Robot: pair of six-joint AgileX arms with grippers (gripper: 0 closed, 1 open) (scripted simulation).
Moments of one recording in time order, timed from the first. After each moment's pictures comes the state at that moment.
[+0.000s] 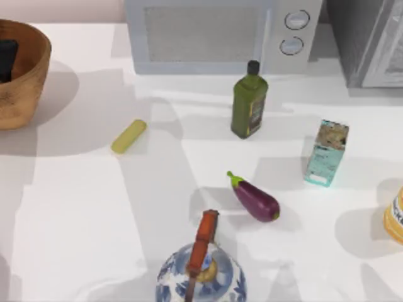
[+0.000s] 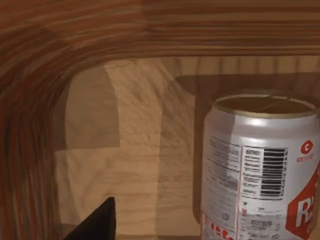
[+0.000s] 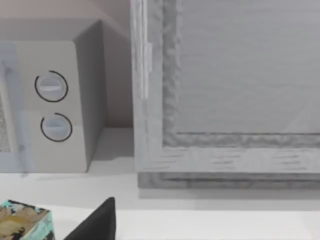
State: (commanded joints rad) left arm 0.18 2.53 2.39 -1.33 0.08 0.21; right arm 0.00 0.00 0.00 0.00 0.00 0.00
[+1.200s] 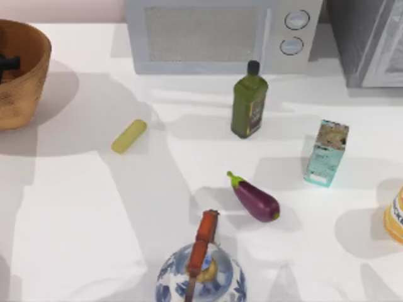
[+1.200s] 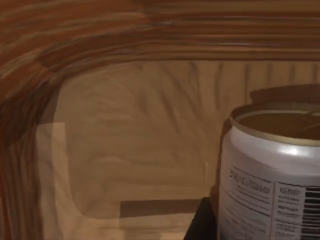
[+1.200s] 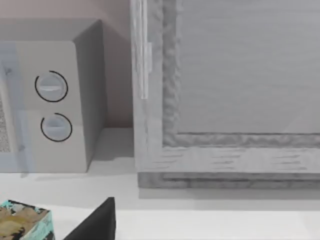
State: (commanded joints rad) left arm 0.18 2.55 2.24 -1.18 0.08 0.21; right arm 0.00 0.00 0.00 0.00 0.00 0.00
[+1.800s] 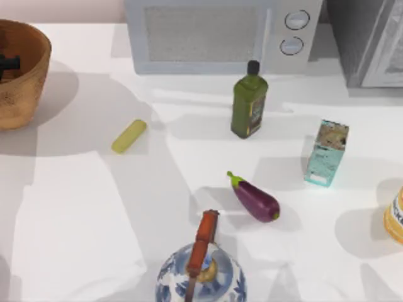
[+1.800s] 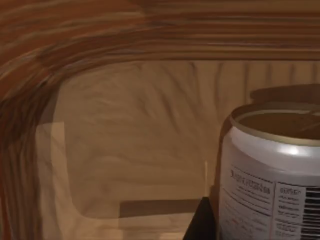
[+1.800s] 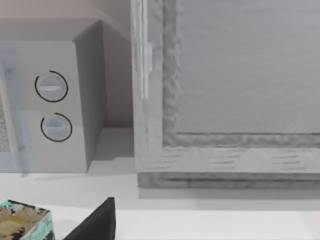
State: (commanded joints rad) left arm 0.18 2.55 2.24 -1.18 0.08 0.21; right arm 0.00 0.00 0.00 0.00 0.00 0.00
